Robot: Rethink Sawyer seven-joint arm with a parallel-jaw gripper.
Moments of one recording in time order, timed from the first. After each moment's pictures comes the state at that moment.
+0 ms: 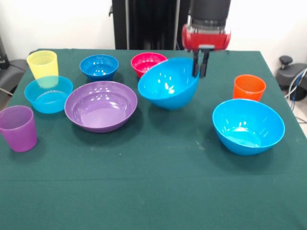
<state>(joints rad) -0.13 -0.73 0.03 1.93 -0.20 0.15 1.81</state>
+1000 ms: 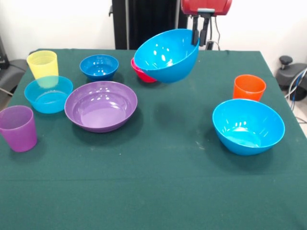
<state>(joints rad) -0.18 -0.92 0.07 2.05 -0.17 0.24 1.81</state>
